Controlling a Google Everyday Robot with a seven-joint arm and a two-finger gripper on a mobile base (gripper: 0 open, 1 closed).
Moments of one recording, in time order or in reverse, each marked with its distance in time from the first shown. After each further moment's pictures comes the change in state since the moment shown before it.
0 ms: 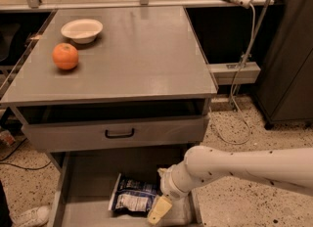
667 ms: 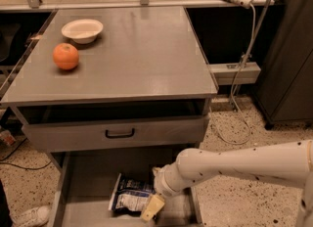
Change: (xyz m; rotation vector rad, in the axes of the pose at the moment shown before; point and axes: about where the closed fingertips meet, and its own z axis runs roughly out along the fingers) arm -0.006 -0.016 0.030 0.025 -0.016 -0.013
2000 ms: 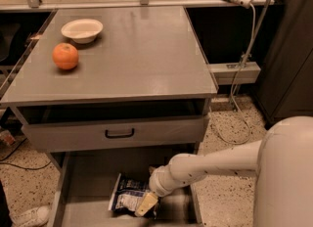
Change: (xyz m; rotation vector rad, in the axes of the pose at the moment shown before) arm 0.012 -0.041 0.069 0.046 -0.031 0.004
